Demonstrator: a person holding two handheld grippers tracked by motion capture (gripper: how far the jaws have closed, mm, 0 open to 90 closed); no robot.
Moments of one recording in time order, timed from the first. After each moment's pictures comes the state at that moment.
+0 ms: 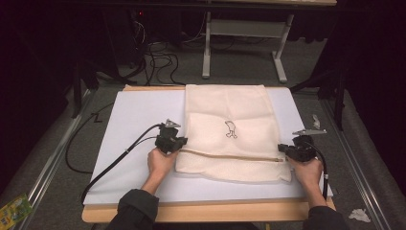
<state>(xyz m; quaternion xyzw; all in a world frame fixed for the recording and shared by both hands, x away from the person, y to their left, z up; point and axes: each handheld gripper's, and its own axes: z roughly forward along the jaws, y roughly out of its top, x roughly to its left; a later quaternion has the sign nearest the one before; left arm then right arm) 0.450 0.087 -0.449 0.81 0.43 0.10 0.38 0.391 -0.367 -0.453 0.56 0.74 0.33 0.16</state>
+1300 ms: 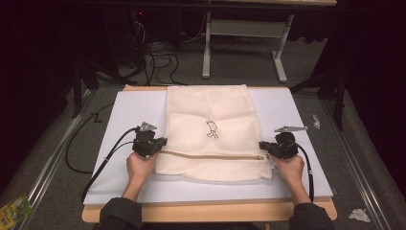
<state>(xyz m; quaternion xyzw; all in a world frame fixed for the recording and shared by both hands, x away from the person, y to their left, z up) 0.435 0.150 -0.443 0.79 0.46 0.13 0.39 0.403 -0.315 -0.449 0.52 0.76 0.37 0.13</state>
